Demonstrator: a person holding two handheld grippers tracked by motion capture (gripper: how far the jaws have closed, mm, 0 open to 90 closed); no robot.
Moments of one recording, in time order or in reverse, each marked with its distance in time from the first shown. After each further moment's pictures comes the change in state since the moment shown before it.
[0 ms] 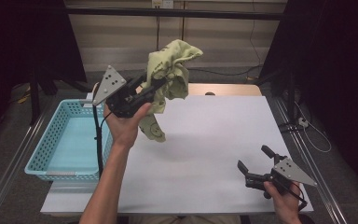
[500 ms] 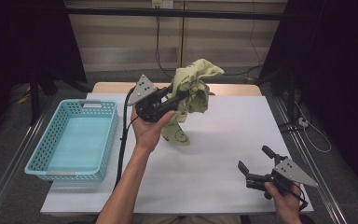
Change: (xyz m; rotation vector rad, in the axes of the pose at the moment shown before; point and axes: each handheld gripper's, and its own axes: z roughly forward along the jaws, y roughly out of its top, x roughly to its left) left arm -0.015 -0.048 0.044 0.098 -0.095 -0.078; right arm -0.001 0.000 -0.002 -0.003 0.004 -0.005
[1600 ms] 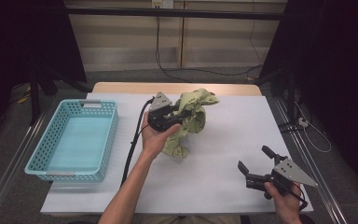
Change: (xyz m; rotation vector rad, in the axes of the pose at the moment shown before) left arm 0.017 -0.071 0.032 0.296 0.015 -0.024; right arm 0.000 0.000 0.000 0.000 -0.002 -0.003
